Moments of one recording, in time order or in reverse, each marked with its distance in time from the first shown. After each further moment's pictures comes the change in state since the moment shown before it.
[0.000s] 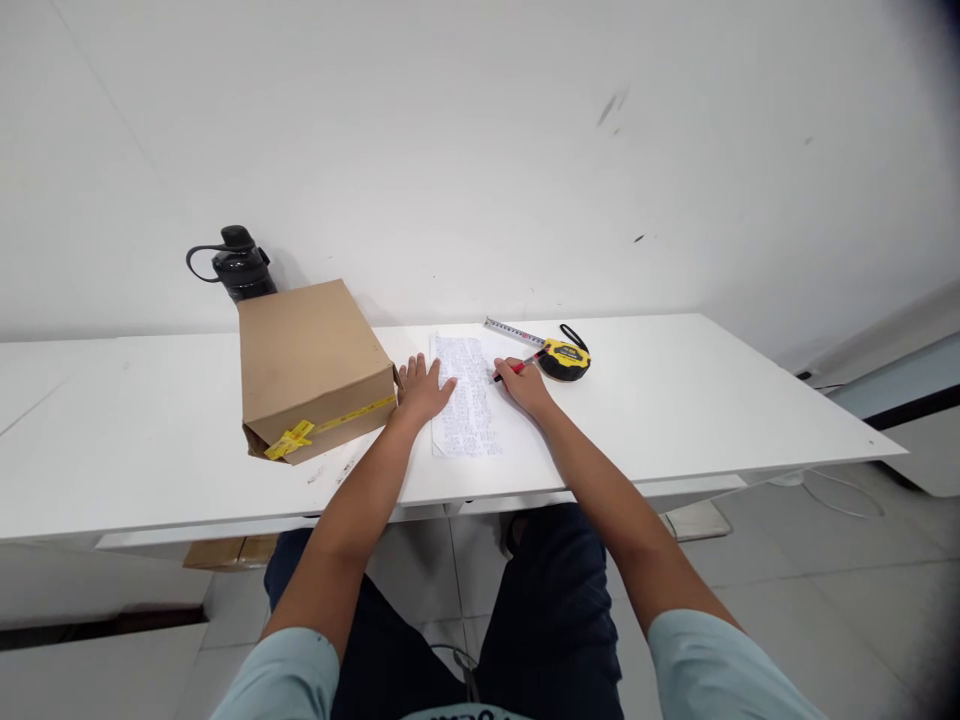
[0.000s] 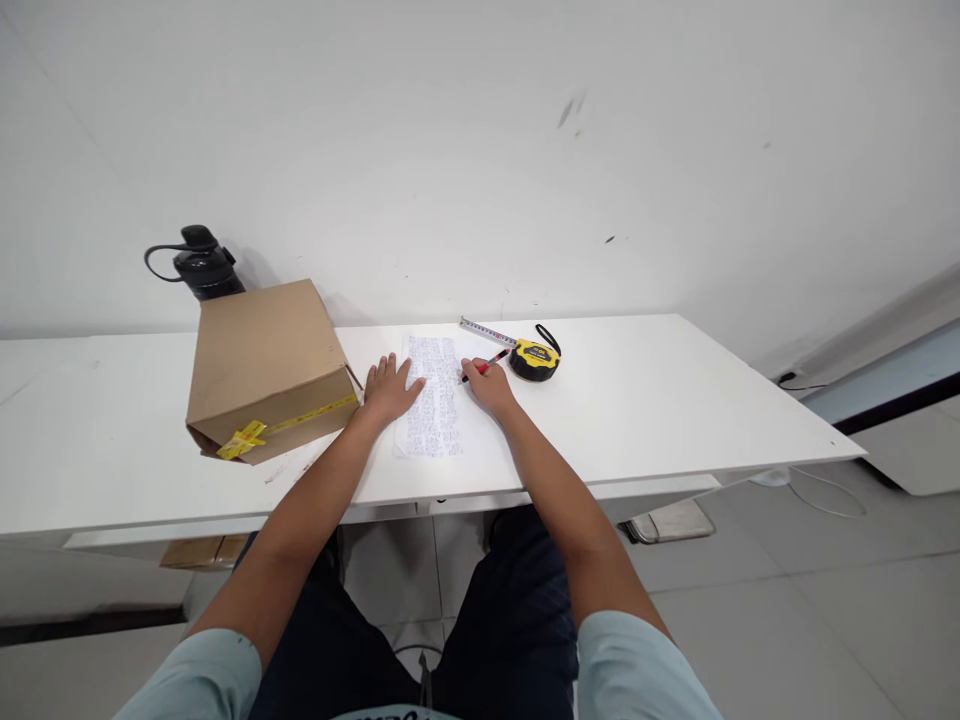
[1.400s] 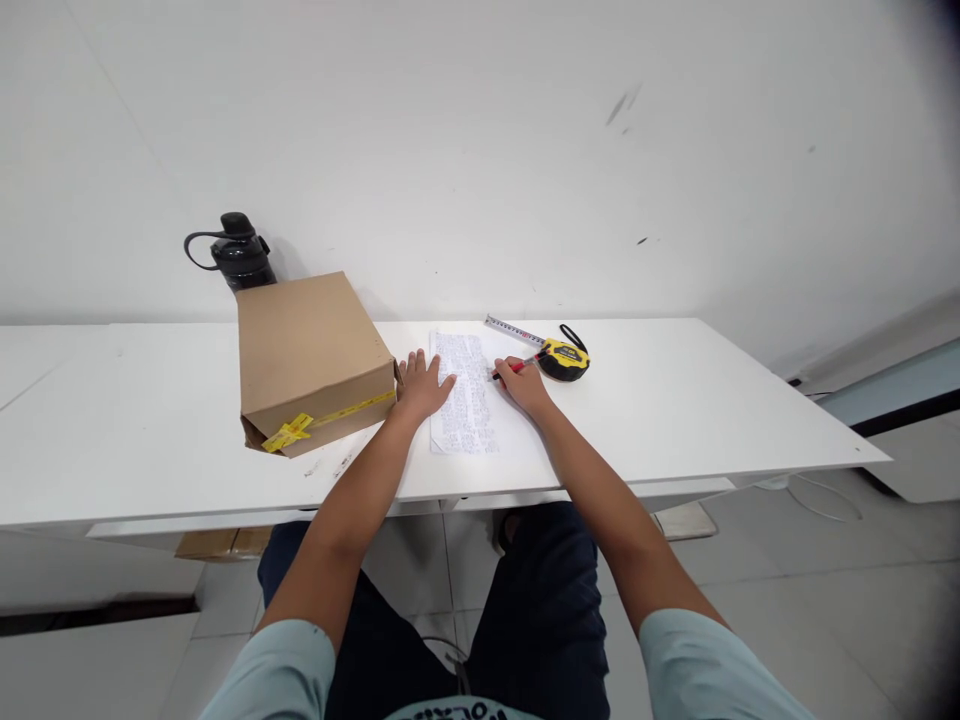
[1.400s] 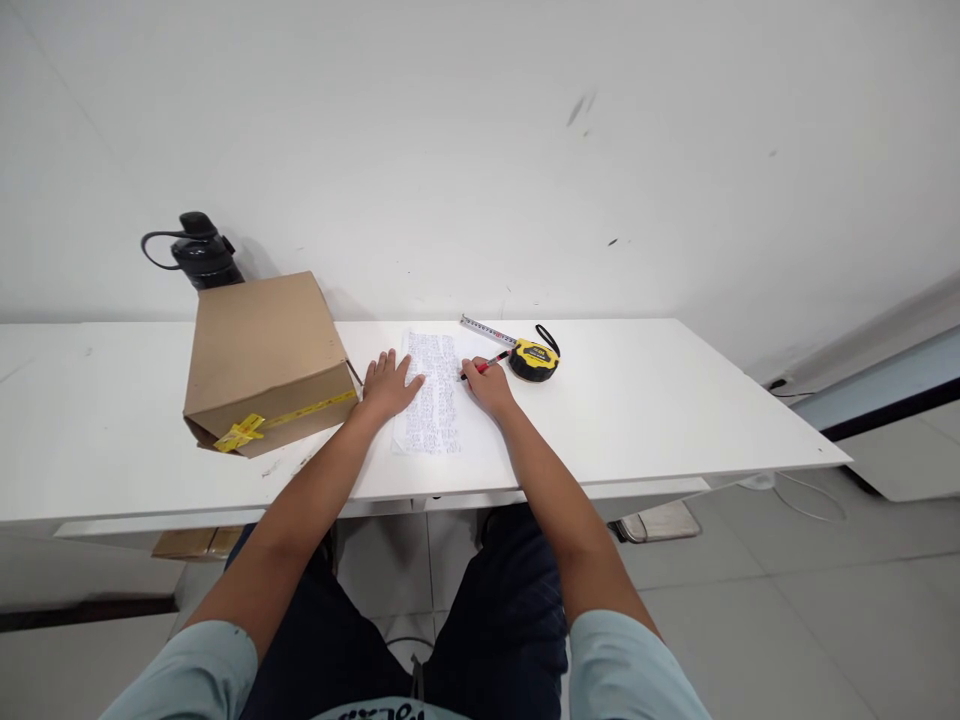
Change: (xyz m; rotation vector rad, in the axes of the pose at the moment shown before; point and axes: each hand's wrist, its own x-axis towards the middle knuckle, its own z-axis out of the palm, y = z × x) left_hand 0.002 0.000 0.003 -0.031 0.004 0.016; right_hand 0.004 0.010 -0.001 -0.035 0.007 -0.034
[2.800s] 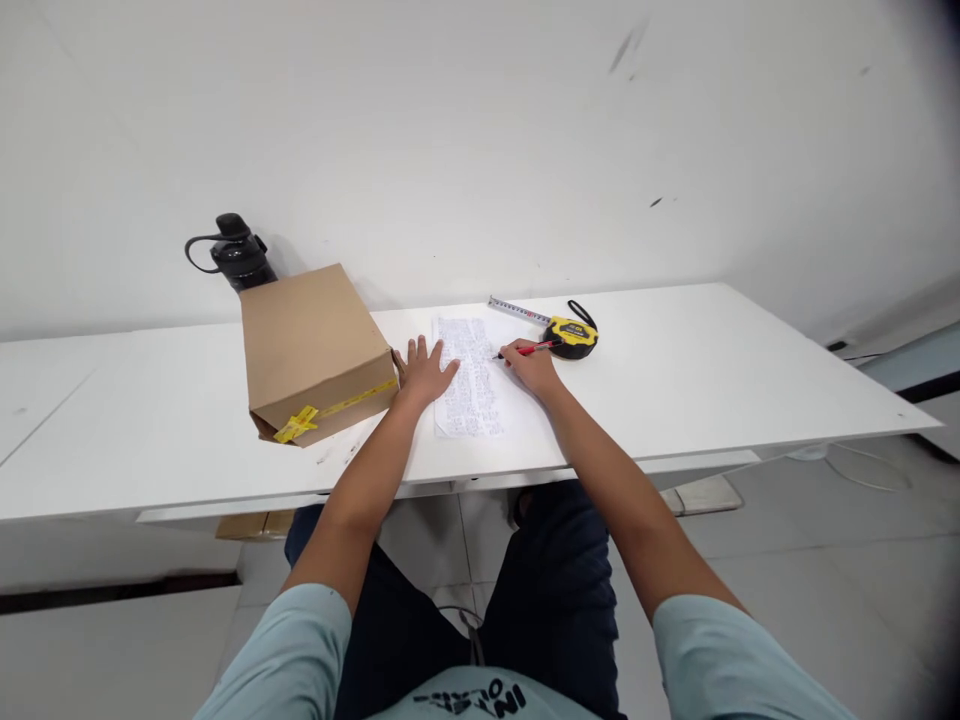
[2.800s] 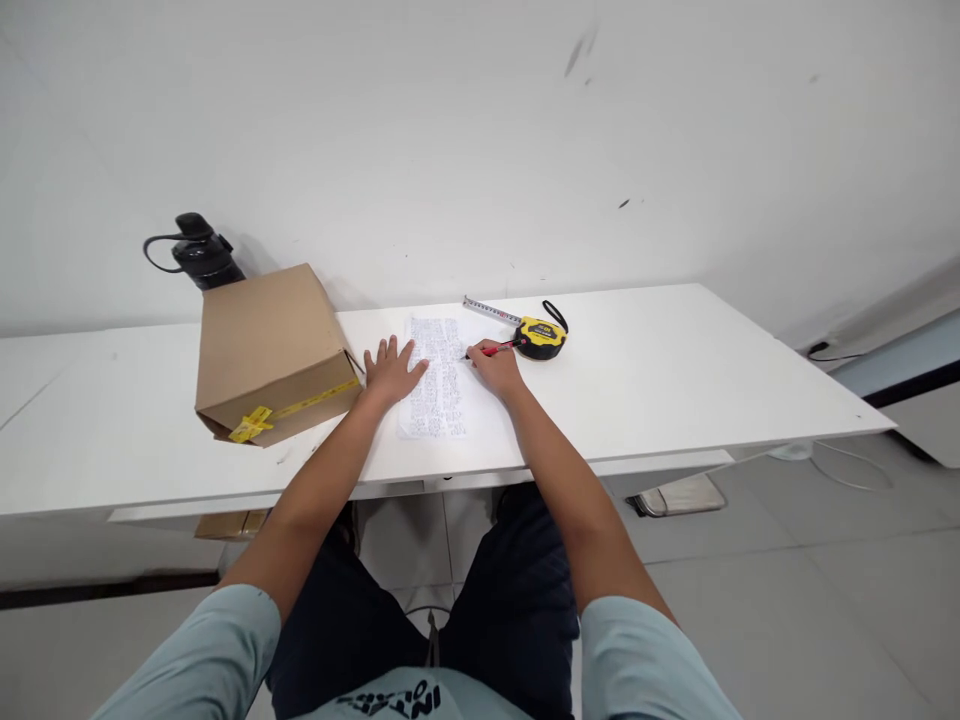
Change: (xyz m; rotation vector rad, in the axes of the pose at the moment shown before) left_hand -0.003 0.001 -0.005 0.060 -0.015 -0.046; right_hand -0.004 0.003 -0.001 0.231 0.050 0.037
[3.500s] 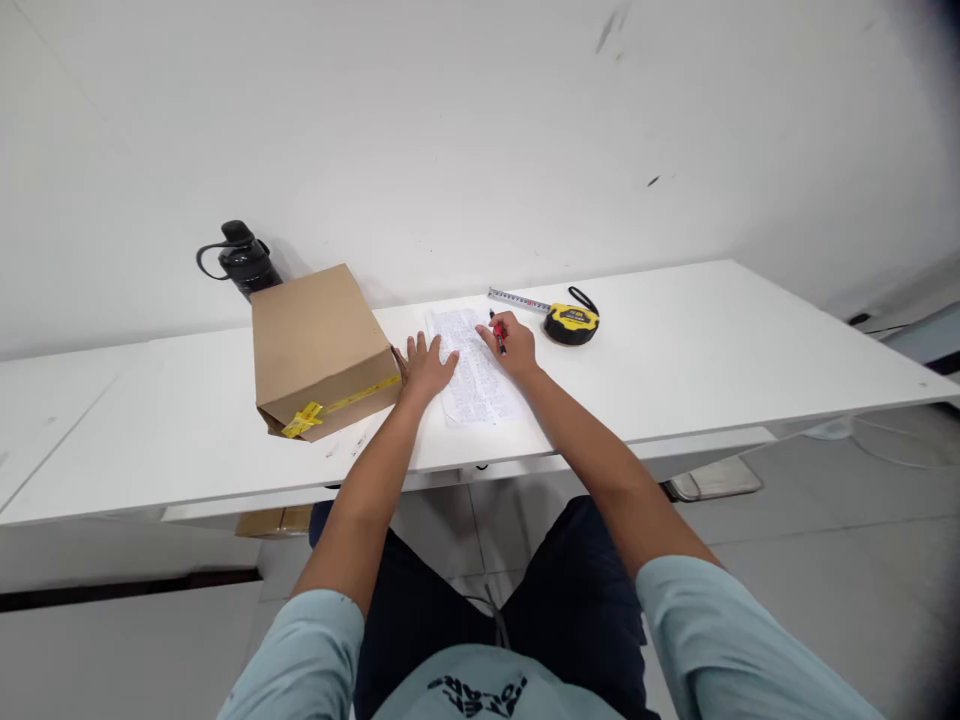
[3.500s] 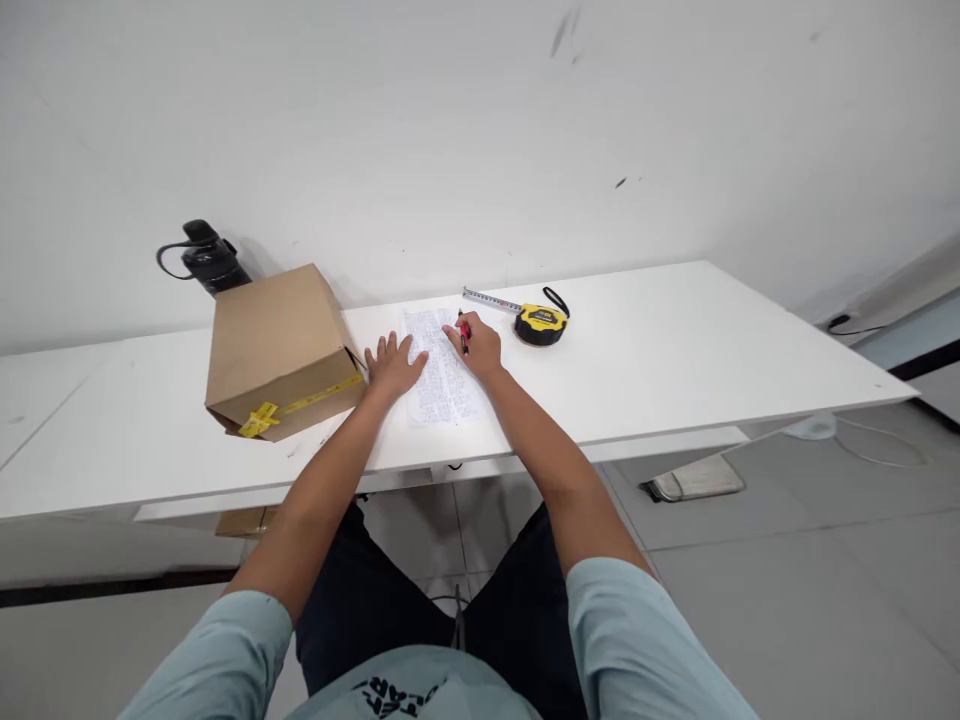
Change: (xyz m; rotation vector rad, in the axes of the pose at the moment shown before) left_hand -0.011 0.002 -0.001 -0.036 0.067 -0.059; right_hand 0.015 0.000 0.037 -0.138 0.151 -0.299
